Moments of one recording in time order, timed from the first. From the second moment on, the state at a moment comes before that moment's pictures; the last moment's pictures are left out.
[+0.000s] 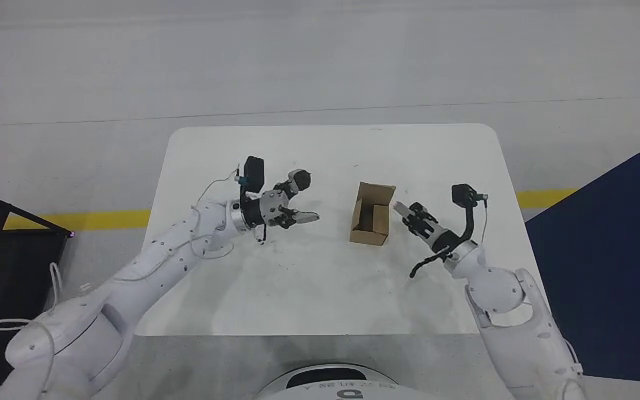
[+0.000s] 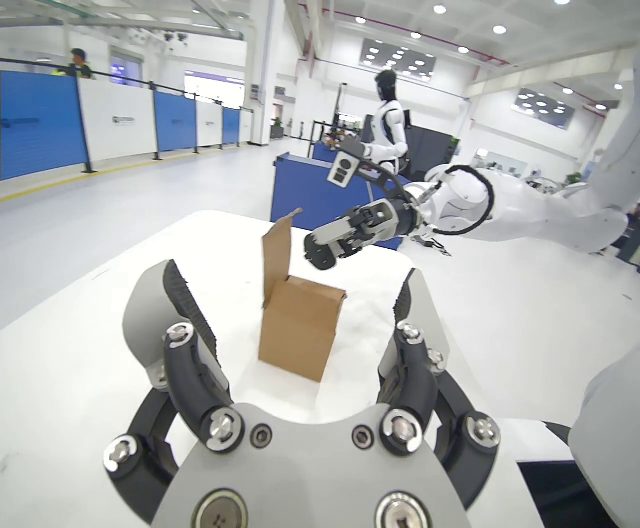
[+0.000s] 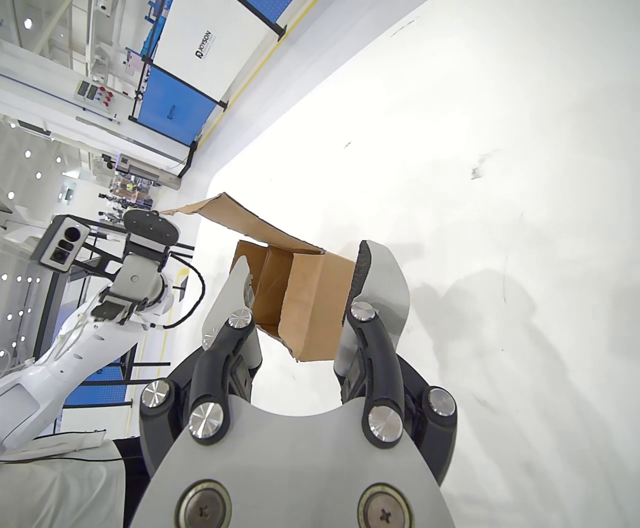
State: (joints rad) left arm 0.79 -1.06 -0.41 -0.92 1.05 -0.94 0.88; right arm -1.75 -1.19 1.51 -1.86 -0.38 -0.07 0.47
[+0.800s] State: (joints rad) left arm 0.73 -1.11 -0.43 -1.04 0.71 -0.92 0.20; right arm -1.73 -1.19 1.43 -1.81 -0.42 -0.18 0.44
